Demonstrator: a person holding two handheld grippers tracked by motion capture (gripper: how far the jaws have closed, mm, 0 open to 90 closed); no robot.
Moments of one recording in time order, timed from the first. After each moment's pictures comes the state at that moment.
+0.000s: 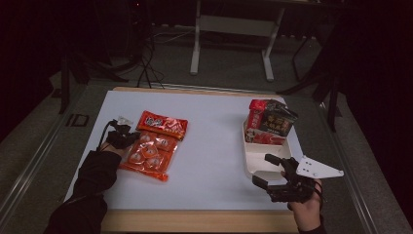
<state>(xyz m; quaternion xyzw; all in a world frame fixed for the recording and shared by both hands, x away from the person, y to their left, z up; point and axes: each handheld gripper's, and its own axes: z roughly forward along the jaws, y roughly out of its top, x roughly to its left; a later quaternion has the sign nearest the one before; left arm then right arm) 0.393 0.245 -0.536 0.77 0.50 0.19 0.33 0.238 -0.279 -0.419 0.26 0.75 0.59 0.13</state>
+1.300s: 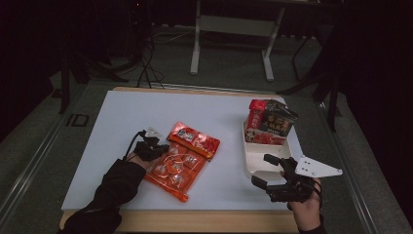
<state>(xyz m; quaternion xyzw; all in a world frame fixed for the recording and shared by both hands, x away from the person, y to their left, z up) 0.364 0.157 -0.534 0.81 0.44 0.12 0.37 0.239 -0.278 -0.419 0.26 0.76 0.59 0.13</state>
